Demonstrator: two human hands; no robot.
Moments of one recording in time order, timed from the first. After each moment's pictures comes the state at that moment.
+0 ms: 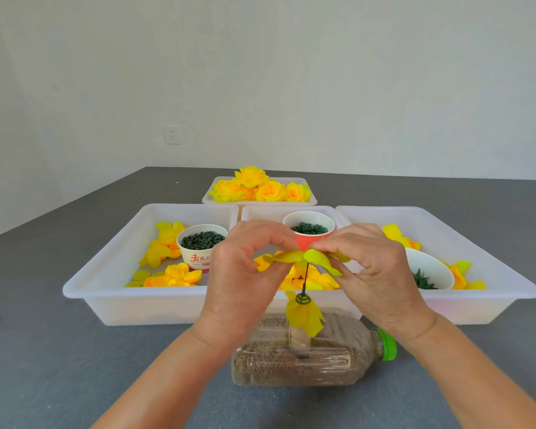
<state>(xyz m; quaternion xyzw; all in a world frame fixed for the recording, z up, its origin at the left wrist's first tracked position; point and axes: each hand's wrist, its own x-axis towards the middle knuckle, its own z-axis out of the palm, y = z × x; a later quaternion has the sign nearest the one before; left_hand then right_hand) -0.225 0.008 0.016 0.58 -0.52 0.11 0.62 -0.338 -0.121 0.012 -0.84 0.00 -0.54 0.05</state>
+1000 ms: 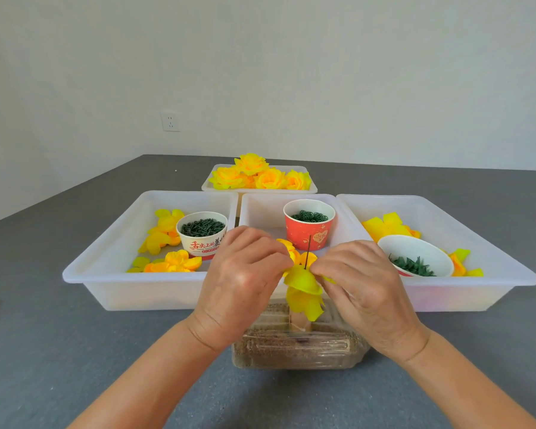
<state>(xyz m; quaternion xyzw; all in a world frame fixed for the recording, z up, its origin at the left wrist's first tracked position) -0.202 0.010 -0.015 0.57 -0.65 0.36 0.35 -0.349 -0.115 -0.022 -0.87 -0.01 -0.49 -0.04</state>
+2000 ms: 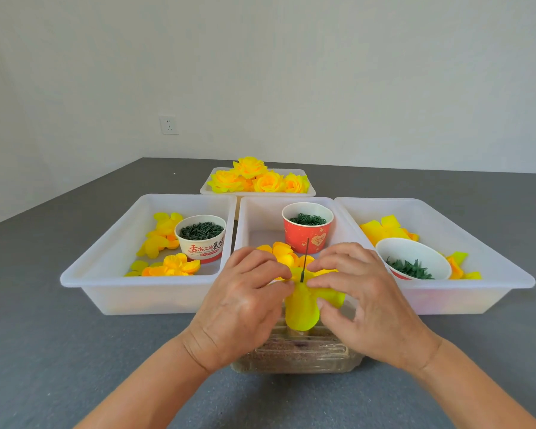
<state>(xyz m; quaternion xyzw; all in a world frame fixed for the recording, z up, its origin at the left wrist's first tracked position) -0.201 0.016 -0.030 0.56 -0.70 0.33 0.30 -0.357 -0.108 -0.018 -0.92 0.04 -0.39 0.07</state>
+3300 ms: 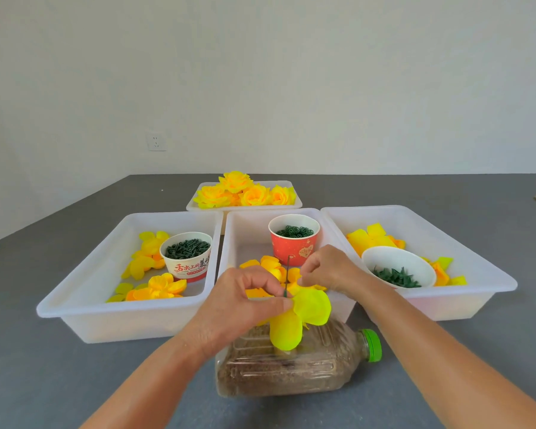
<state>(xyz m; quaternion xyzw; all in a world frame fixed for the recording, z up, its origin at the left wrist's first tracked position) -0.206 -0.004 -0.012 0.65 -0.52 -0.19 0.53 -0.288 -0.192 -0.021 -0.89 0.34 -0.10 0.29</state>
